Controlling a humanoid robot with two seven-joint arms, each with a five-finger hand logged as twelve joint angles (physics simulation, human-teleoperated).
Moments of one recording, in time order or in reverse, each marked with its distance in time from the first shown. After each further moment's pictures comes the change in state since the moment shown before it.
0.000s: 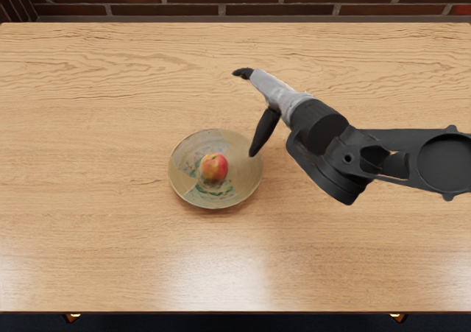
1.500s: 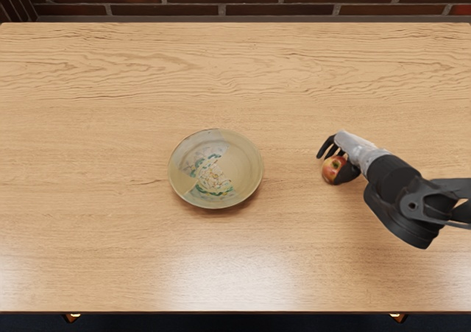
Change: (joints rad) left arm 0.000 0.000 -0.001 0.000 0.000 0.000 0.000; right arm -0.110 -0.222 -0.268 0.041 -0.053 0.001 -0.001
